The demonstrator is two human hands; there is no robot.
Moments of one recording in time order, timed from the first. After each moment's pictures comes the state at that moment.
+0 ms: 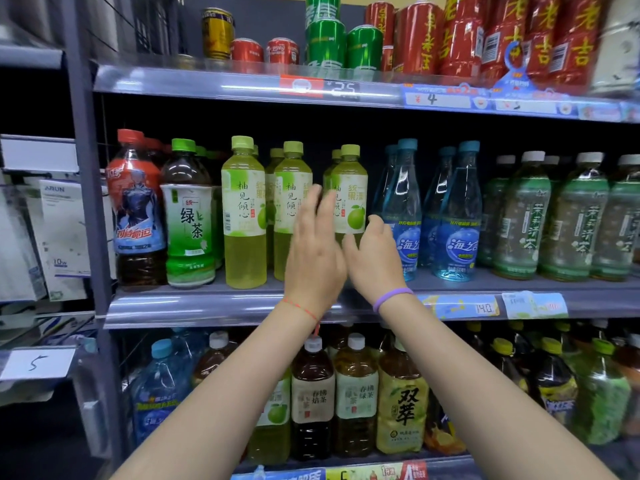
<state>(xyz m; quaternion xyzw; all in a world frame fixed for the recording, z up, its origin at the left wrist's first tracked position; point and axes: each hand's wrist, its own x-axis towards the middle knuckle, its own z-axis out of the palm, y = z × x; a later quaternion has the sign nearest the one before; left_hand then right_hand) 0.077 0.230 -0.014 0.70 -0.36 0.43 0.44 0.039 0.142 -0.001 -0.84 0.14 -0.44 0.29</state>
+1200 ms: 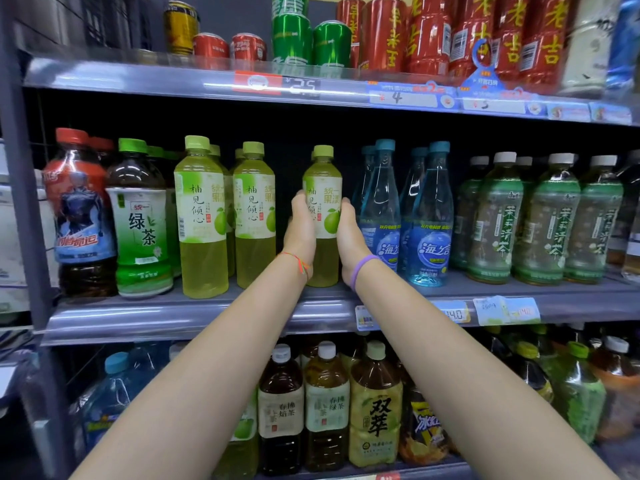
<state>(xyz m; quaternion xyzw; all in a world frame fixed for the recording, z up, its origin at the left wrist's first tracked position) 0.117 0.160 0.027 0.56 -0.21 -0.05 0.80 0.098 0.089 0.017 -0.63 0.10 -0.28 0.72</state>
